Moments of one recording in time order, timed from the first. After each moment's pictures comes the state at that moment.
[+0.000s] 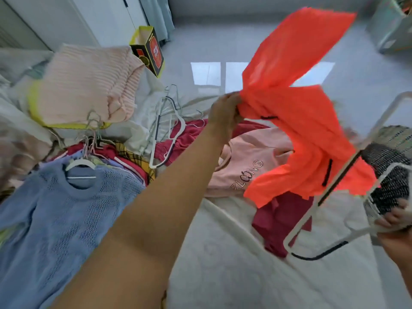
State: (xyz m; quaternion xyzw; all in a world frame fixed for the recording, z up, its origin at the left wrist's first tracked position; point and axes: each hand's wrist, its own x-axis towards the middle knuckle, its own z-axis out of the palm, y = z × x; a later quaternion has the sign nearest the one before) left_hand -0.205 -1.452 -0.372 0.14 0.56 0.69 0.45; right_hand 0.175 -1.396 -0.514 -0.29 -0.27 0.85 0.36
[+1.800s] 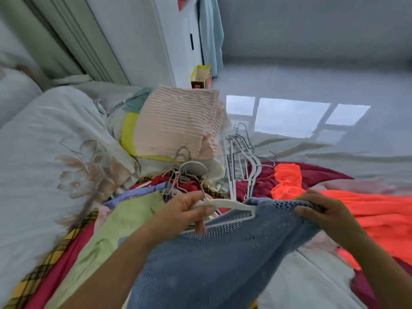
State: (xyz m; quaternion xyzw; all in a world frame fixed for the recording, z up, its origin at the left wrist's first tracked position) left_hand -0.444 -1.788 -0.321 0.36 0.67 0.44 0.48; right_hand -0.225 -1.568 -0.357 -0.24 -0.79 0.53 0.16
